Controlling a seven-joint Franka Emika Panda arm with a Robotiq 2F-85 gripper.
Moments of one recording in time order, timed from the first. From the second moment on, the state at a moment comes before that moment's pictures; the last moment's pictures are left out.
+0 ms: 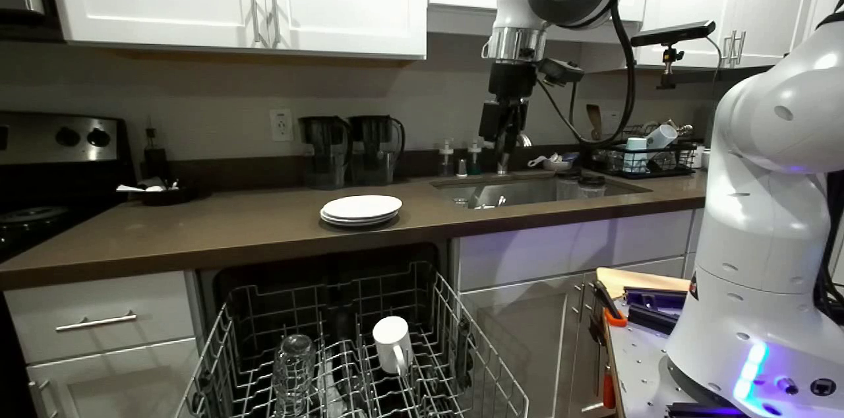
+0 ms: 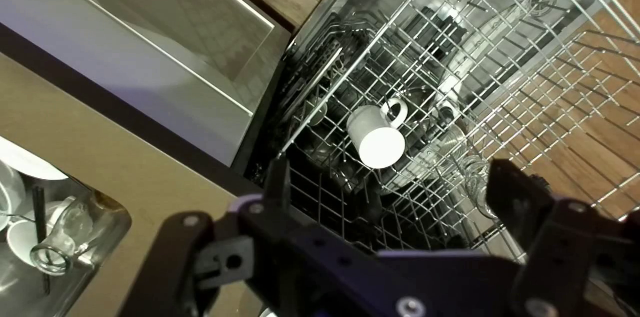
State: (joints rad) arm -0.19 -0.69 -0.12 -2.79 -0.15 2.23 0.03
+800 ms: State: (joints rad) arm -0.17 -0.45 -0.02 -2.52 -0.35 2.23 0.02
